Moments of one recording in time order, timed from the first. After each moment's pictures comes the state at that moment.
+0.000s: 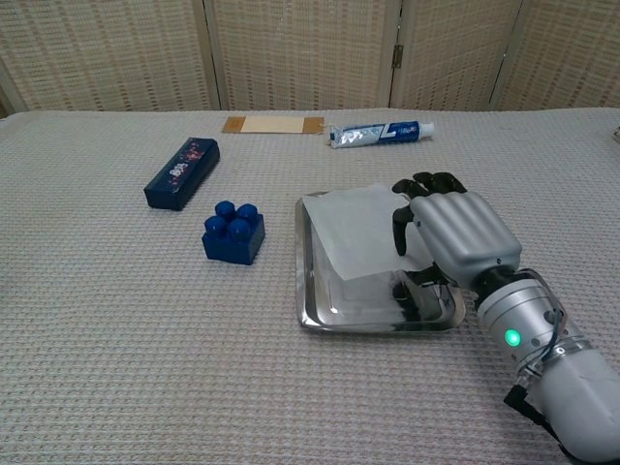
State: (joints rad) left arm -0.14 -1.15 0.05 -1.54 1.65 1.47 -0.10; right arm 0.53 -2.15 0.19 -0.87 -1.41 1.31 -0.40
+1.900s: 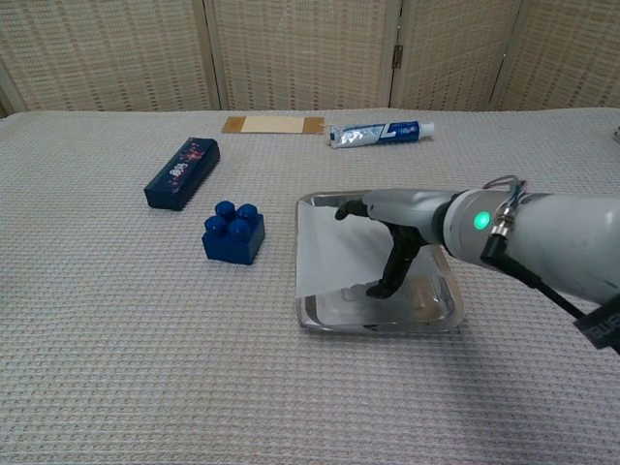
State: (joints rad) left arm -0.15 -1.14 0.05 -1.51 1.70 1.52 -0.22; right arm 0.82 -1.67 0.36 -1.76 -0.40 0.97 -0.97
